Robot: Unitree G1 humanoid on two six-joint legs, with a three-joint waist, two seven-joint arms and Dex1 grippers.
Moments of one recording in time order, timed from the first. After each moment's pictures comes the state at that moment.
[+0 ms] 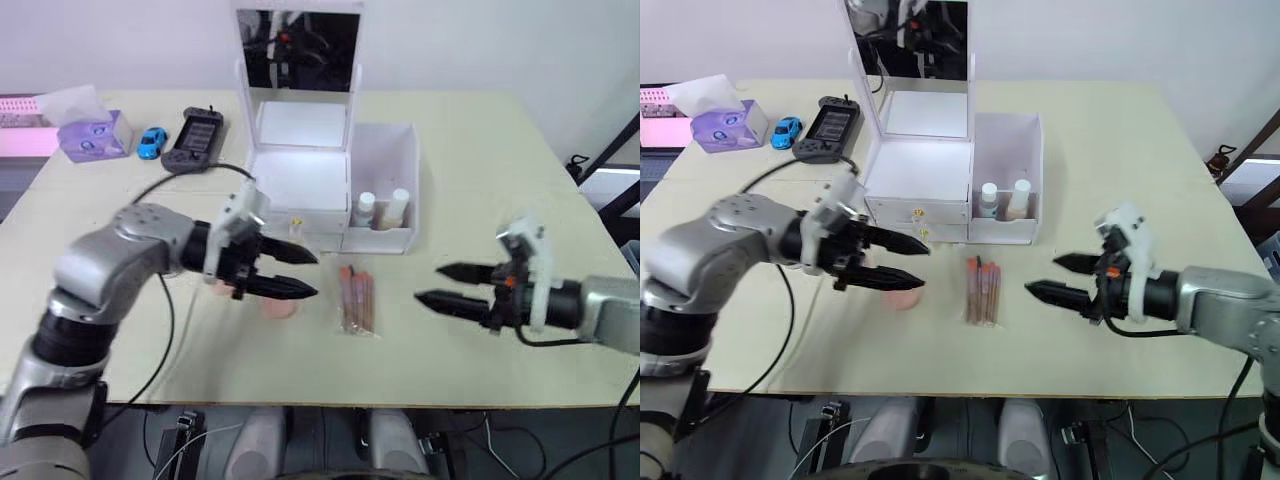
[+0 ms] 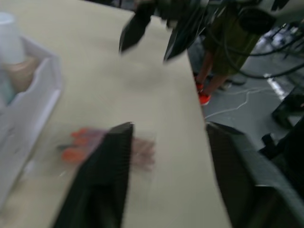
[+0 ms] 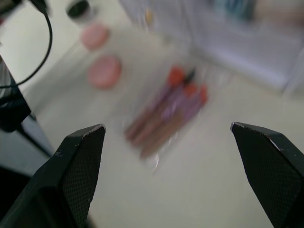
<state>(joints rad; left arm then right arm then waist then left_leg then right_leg) -0.62 0.68 -0.17 -0.31 -0.68 0.84 -1.22 -0.20 -0.89 -0.38 -0.51 1.26 1.41 0.43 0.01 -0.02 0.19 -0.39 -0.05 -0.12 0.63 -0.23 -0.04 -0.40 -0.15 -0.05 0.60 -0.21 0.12</state>
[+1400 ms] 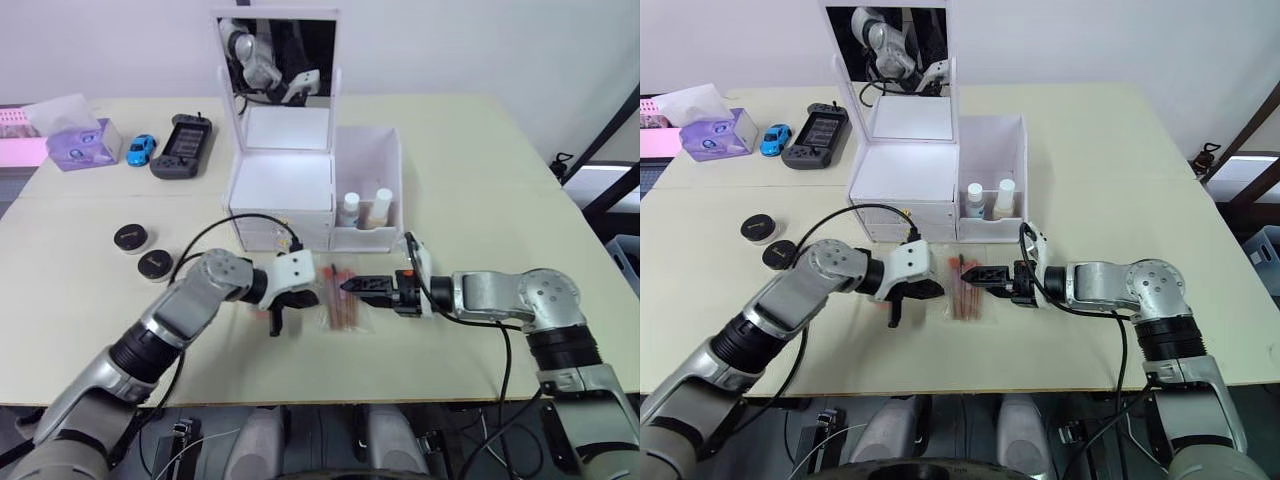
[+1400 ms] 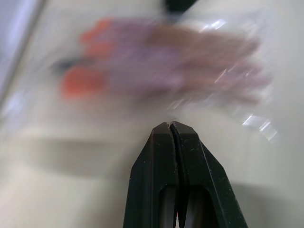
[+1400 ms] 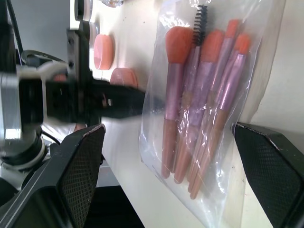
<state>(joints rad) -0.55 0.63 -0.47 -0.14 -0.11 0.62 -1.02 -0.49 -0.61 0.05 0.17 1.74 1.35 -0.11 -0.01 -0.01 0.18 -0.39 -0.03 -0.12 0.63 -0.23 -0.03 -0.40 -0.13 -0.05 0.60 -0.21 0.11</state>
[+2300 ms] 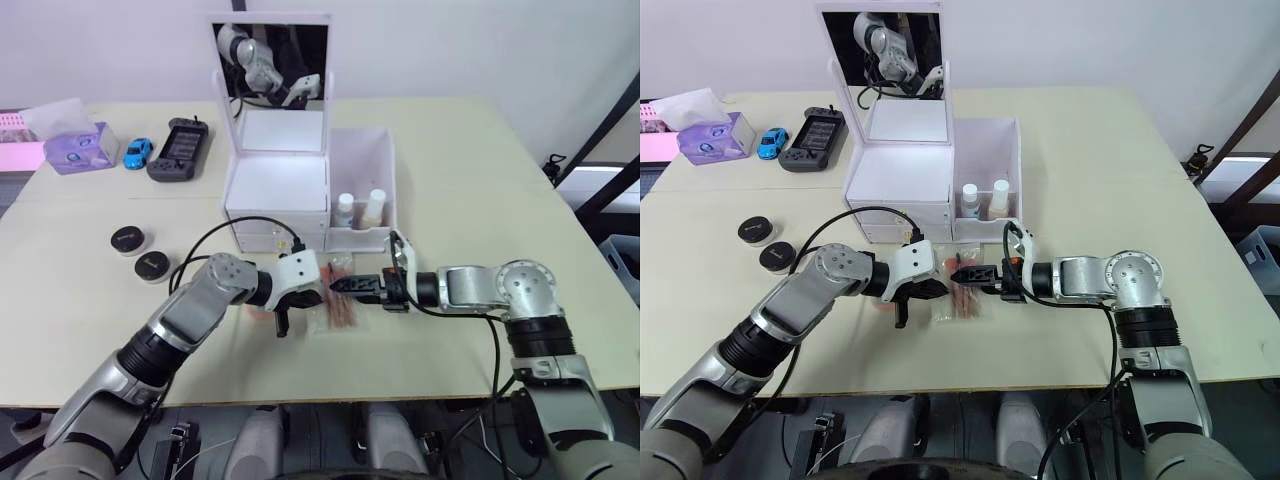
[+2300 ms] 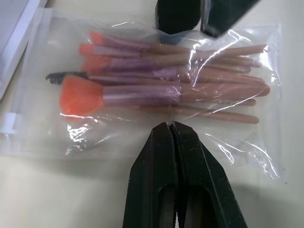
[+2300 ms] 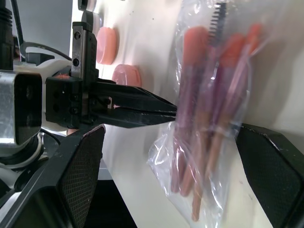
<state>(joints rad) -0.54 0.57 -0.50 -0.15 -0.09 0.65 -0.97 -0.57 -0.44 -0.02 0.22 1.41 1.44 0.05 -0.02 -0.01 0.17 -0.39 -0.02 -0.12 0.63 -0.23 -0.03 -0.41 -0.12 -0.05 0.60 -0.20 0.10</state>
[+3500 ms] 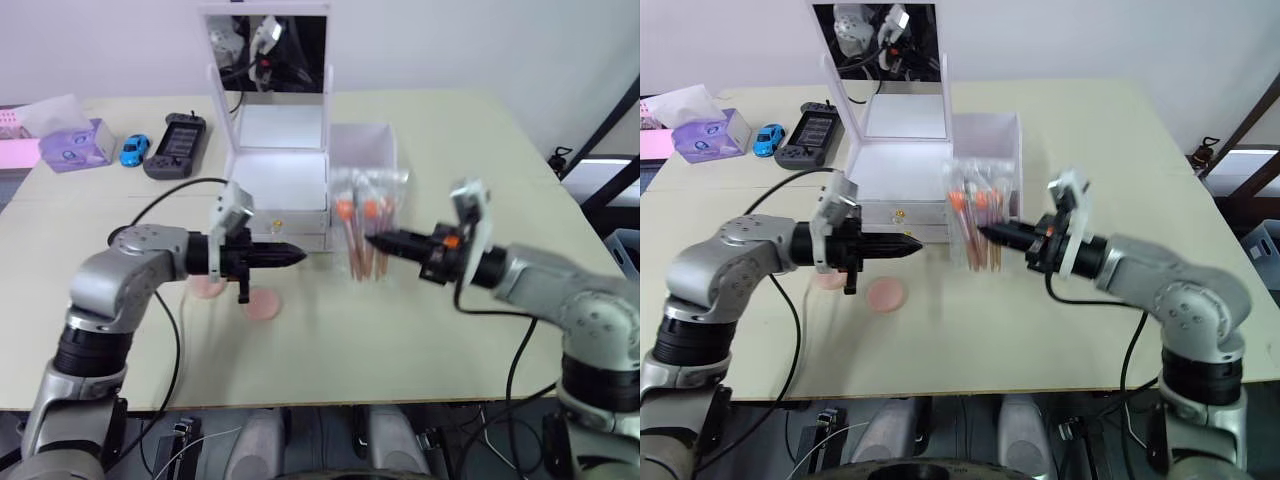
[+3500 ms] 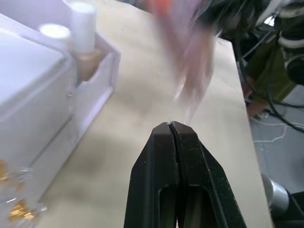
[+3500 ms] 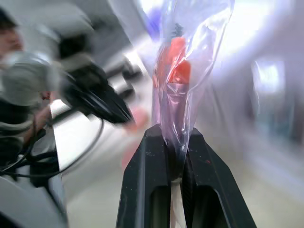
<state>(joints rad) -0.50 0.65 0.02 -0.23 -0.60 0.81 -1.12 -0.55 -0.62 -0.23 -0.44 1.03 1.03 0.61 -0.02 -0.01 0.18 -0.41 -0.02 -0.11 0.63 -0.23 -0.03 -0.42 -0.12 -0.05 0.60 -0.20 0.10</state>
